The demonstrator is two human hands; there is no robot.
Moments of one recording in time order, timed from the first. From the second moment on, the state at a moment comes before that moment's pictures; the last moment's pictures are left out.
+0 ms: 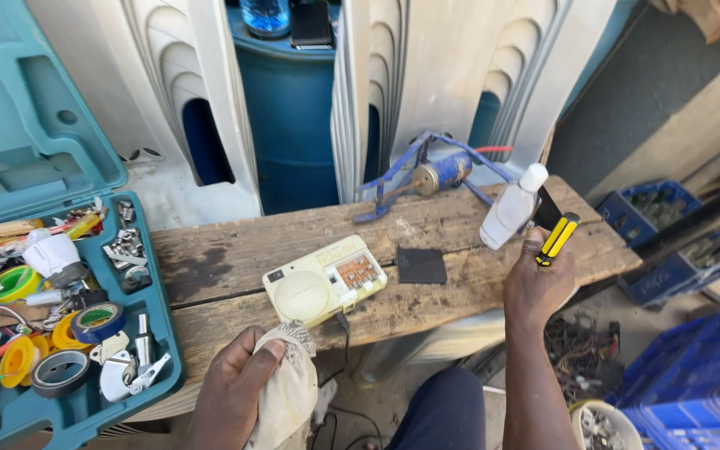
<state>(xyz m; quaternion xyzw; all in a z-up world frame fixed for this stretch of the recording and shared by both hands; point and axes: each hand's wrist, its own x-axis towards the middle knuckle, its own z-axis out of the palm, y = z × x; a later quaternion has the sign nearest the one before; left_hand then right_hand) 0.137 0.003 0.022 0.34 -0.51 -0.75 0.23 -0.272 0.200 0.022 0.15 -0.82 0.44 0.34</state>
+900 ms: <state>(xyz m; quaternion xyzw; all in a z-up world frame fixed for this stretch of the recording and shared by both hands) 0.174 -0.006 0.033 0.37 -0.39 -0.82 0.18 -0.099 0.124 0.197 0.39 -0.88 0.08 -0.26</state>
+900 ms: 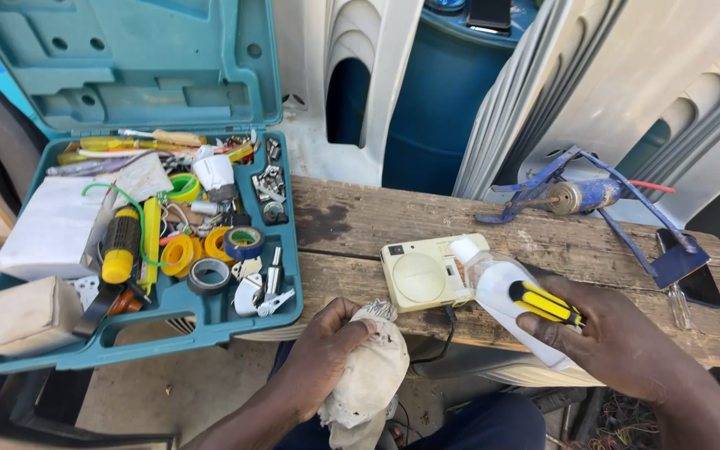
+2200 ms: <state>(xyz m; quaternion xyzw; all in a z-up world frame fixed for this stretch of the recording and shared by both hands) 0.173 0.000 0.047 0.37 -0.26 -0.86 0.23 -0.106 0.070 0.221 0.45 -0.85 -0.14 -0.24</state>
